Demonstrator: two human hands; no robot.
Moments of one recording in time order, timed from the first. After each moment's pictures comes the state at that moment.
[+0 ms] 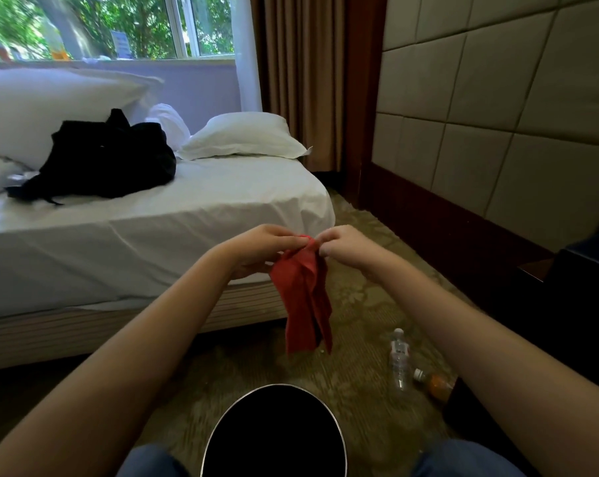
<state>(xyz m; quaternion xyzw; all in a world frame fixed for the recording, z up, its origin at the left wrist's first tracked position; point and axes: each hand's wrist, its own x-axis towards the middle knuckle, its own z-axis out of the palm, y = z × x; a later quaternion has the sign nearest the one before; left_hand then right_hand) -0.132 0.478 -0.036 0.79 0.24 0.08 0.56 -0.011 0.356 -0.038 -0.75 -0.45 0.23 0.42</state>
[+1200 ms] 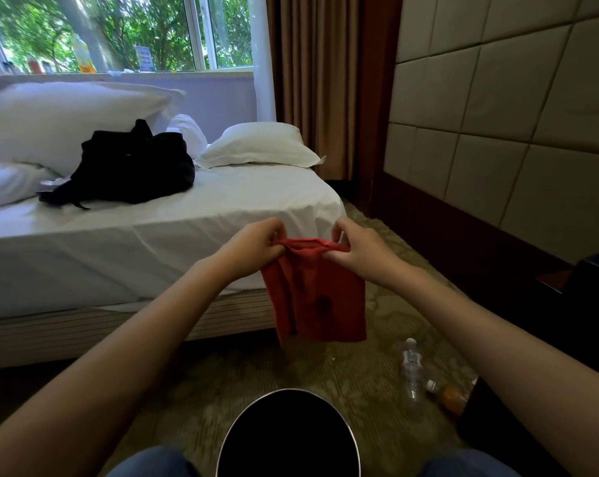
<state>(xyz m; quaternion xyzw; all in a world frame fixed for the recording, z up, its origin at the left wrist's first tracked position) -0.161 0.498 -0.030 0.94 0.22 0.22 0.15 0.002 0.359 -0.049 -0.73 -0.58 0.00 0.36</state>
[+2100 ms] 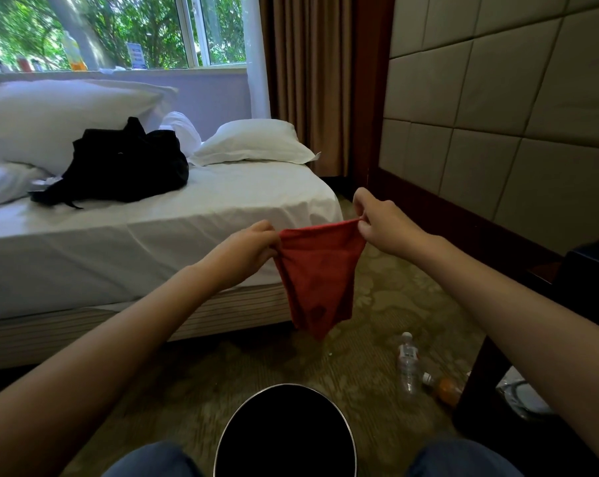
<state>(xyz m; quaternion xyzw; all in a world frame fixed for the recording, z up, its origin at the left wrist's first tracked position) -0.173 0.497 -0.043 0.97 0.09 0.24 0.04 0.028 0.337 -0.015 -0.77 -0.57 -0.06 0.28</state>
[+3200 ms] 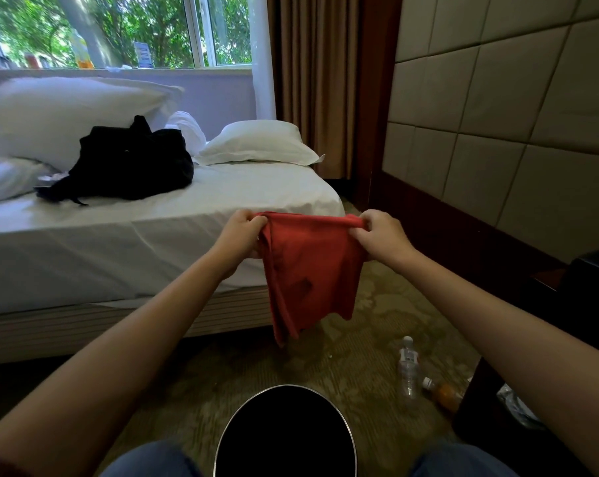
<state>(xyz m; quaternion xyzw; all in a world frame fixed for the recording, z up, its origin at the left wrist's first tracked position) -0.159 0.500 -0.032 0.72 0.33 0.34 0.51 0.007 0.347 -0.029 -0.78 -0.43 0.02 0.44</state>
